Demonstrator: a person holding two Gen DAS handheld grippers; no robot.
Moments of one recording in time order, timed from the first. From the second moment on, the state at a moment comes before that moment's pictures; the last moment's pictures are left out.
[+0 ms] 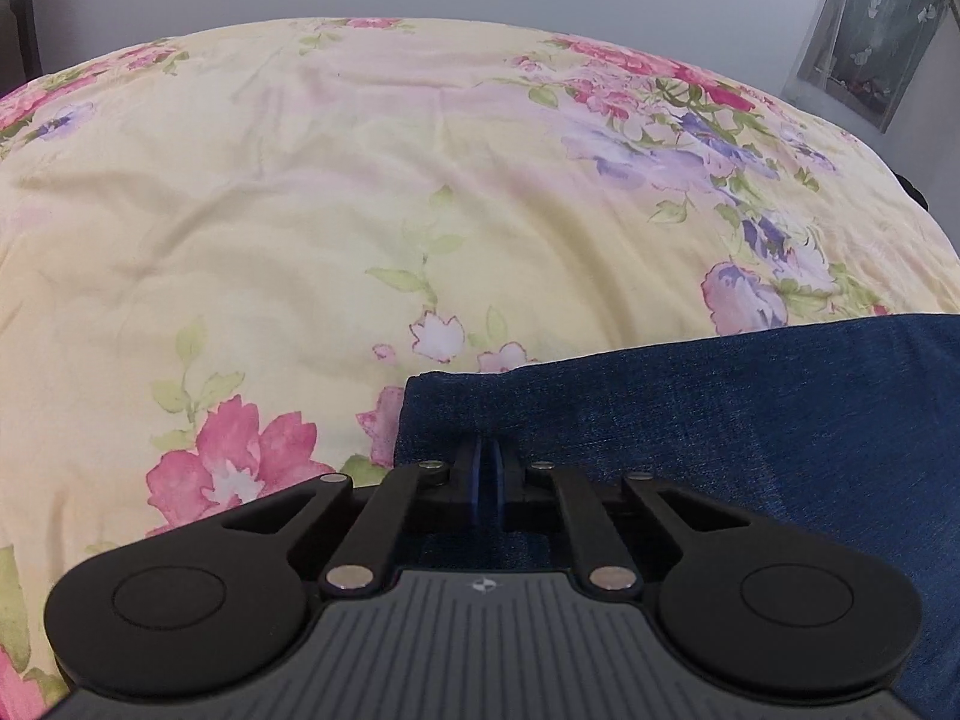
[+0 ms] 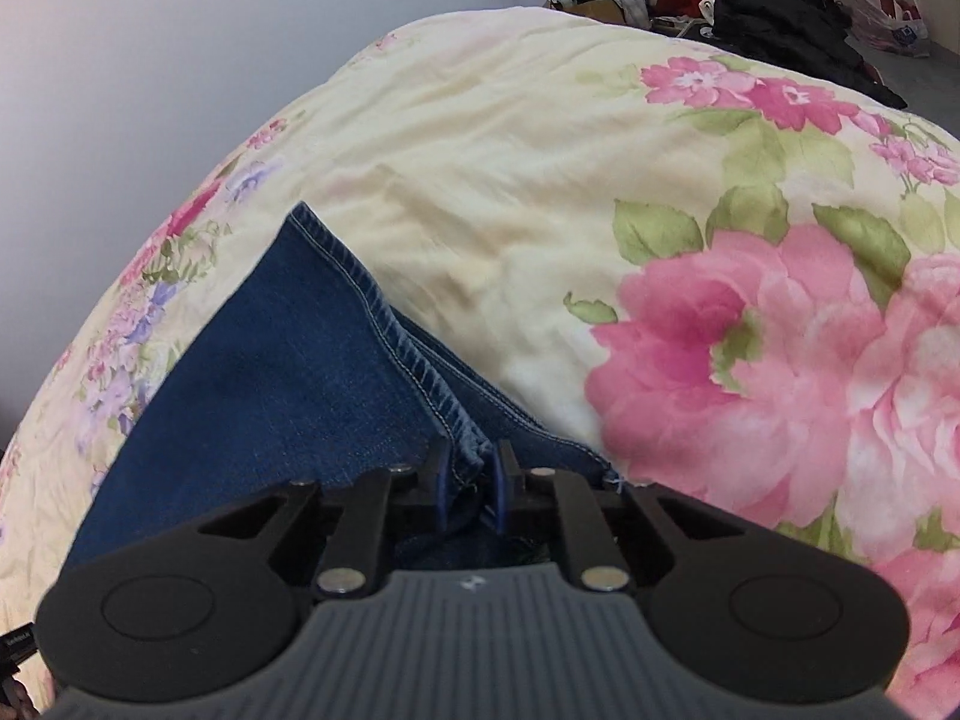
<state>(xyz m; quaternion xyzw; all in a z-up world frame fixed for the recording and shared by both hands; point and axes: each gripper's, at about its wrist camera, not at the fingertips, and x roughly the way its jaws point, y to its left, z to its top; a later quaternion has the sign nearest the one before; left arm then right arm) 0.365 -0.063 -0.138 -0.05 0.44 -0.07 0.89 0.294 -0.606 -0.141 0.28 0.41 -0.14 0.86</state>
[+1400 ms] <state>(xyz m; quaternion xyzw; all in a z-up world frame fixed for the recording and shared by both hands) 0.183 -0.065 -0.094 0.01 0.39 -0.13 0.91 0.170 -0.403 -0.095 0.14 0.43 -0.02 0.89</state>
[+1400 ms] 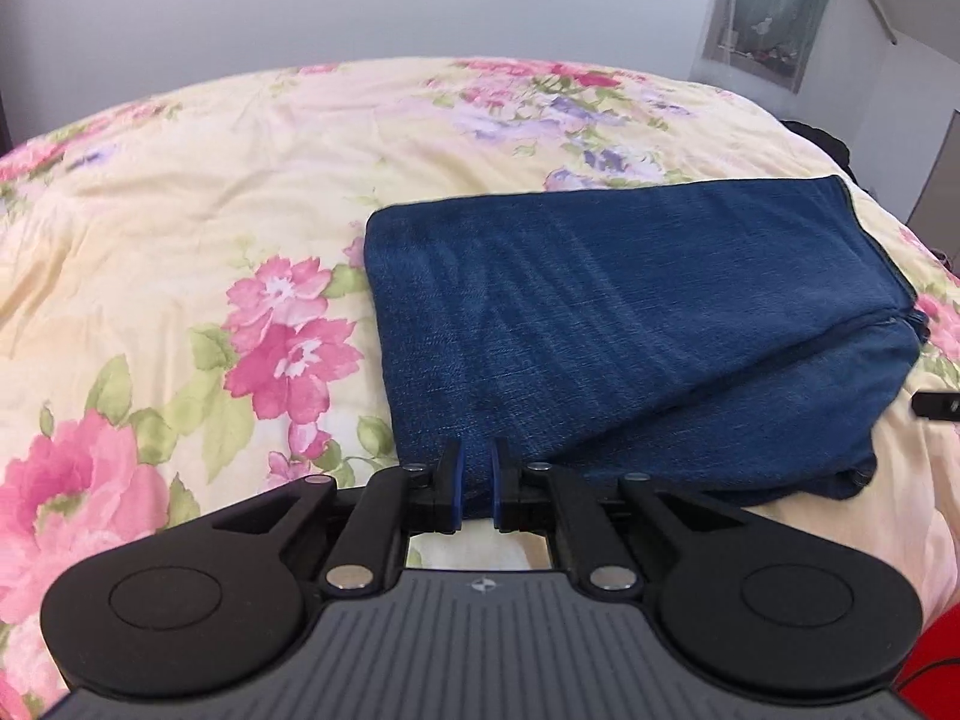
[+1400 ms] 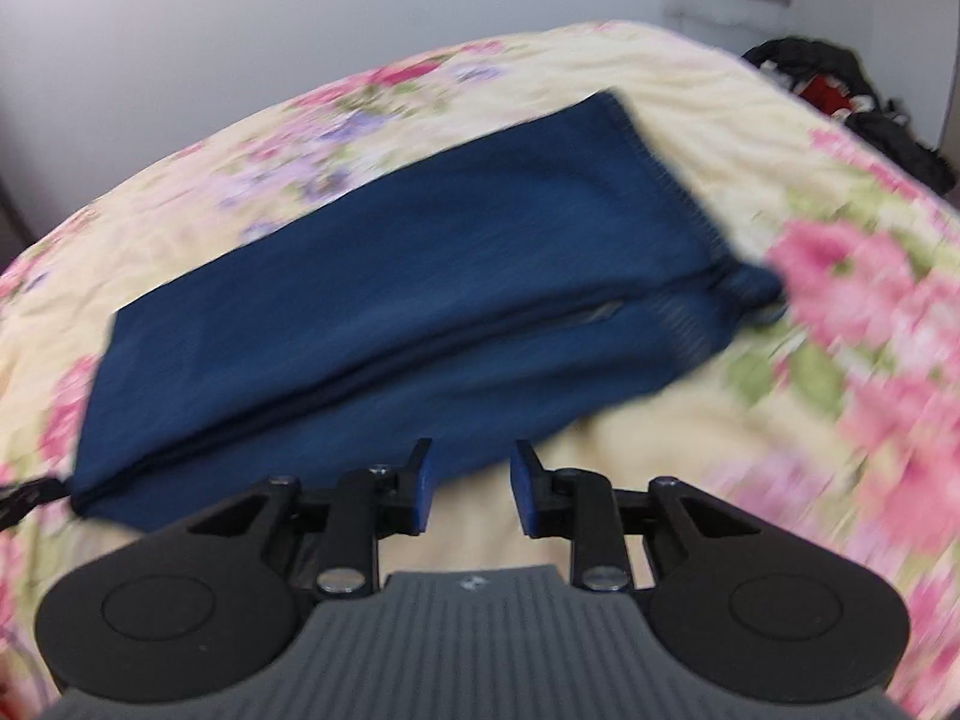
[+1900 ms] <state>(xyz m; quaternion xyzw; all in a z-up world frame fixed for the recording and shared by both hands) 0.173 -0.070 -0.079 -0.06 0.39 -0.16 0.91 0.185 -0.368 -0.159 0.24 0.51 -0.03 0.83</state>
